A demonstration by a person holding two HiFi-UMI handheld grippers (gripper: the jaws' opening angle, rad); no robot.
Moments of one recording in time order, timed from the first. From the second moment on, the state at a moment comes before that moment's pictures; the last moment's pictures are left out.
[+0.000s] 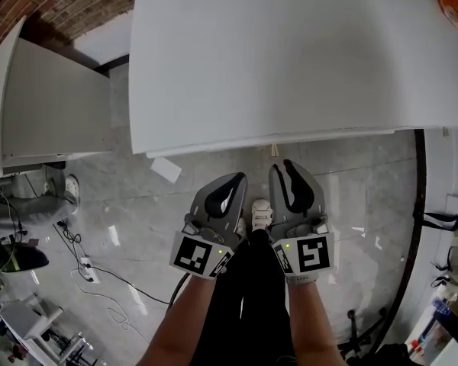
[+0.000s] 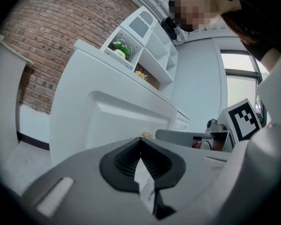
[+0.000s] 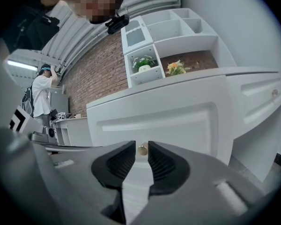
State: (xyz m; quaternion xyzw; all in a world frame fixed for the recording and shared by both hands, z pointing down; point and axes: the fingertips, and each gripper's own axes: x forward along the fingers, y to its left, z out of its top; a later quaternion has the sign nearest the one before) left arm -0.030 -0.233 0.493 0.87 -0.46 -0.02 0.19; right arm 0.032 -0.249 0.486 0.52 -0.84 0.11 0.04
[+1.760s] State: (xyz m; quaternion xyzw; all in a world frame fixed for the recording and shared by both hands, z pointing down) left arm -0.018 -0.238 0.505 0.87 -0.44 -0.03 0.19; right arm 0.024 -0.257 0.507 0.55 -0.83 0.14 0.01
